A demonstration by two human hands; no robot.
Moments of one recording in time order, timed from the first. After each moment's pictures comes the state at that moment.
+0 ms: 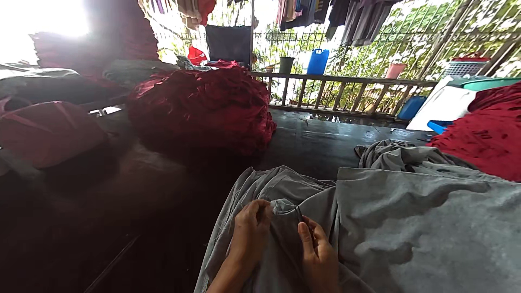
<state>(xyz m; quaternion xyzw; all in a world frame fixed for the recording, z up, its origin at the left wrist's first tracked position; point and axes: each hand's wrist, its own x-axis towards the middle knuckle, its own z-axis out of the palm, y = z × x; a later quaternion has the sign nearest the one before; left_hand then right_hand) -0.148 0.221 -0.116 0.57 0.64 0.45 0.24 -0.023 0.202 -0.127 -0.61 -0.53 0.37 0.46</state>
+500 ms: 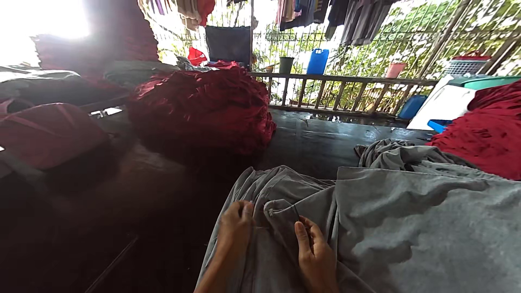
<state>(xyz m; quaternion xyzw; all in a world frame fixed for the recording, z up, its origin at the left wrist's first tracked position) -0.167 0.220 -0.095 0.43 0.72 0.40 0.36 -0.024 0.203 -0.127 -0.62 -0.55 0.36 0.43</state>
